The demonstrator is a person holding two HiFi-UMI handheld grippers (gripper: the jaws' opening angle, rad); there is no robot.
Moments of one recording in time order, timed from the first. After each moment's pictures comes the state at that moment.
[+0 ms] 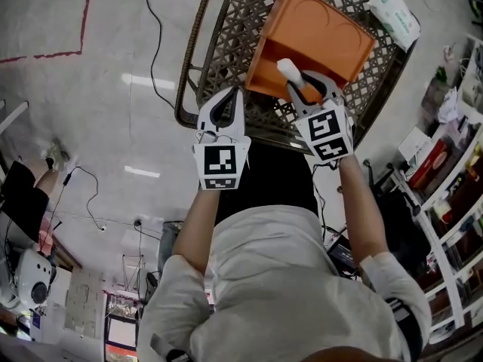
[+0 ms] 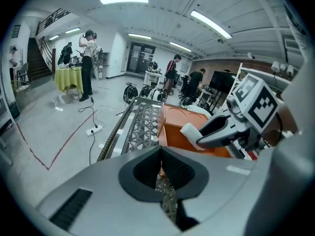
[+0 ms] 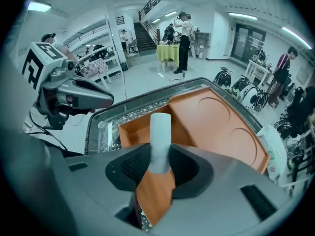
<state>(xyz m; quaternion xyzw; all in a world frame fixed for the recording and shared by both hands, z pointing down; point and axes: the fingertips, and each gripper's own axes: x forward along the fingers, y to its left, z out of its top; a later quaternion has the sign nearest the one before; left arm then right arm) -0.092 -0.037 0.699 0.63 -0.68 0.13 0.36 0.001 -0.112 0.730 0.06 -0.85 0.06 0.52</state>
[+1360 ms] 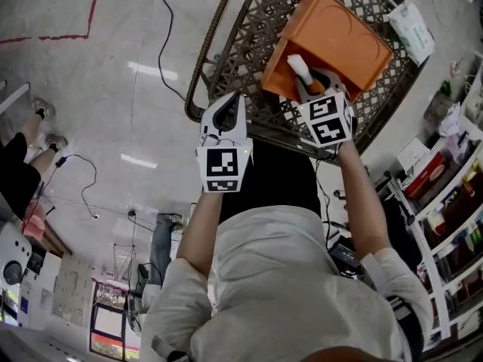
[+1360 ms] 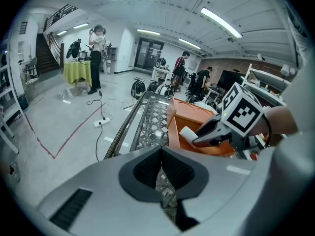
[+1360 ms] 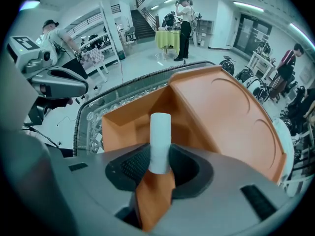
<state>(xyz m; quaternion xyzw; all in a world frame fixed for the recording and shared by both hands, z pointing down) -0.107 -0.003 0.715 0.59 -0.69 0.13 0.40 -0.006 -0.112 0.783 0.05 -0.81 0.07 0.58</state>
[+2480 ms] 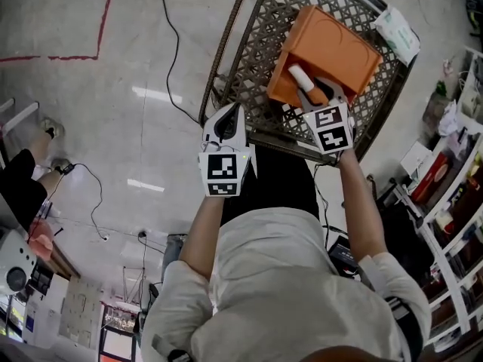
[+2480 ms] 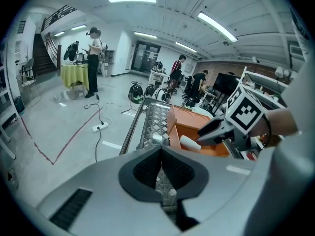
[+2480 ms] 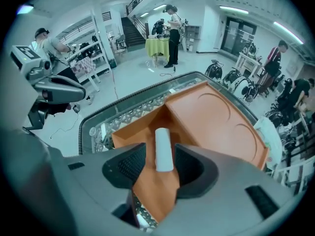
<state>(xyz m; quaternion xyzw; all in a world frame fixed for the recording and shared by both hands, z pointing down) -0.127 0.012 0.686 0.61 -0.68 0.12 0.38 -0.010 -0.110 0.742 0.11 -0.82 0.09 0.56</state>
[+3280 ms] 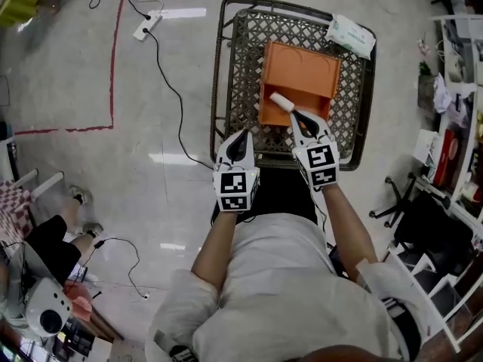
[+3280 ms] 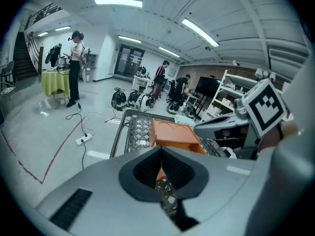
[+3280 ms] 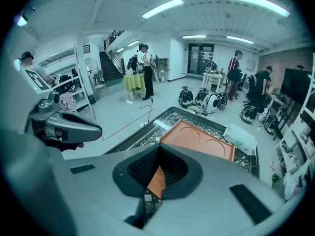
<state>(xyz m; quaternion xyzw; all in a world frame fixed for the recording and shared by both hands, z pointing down) -0.110 -0.017 0.616 0.68 -0.63 0.10 0.35 -0.019 -0.098 0.618 0.28 -0.87 0.12 0.38</state>
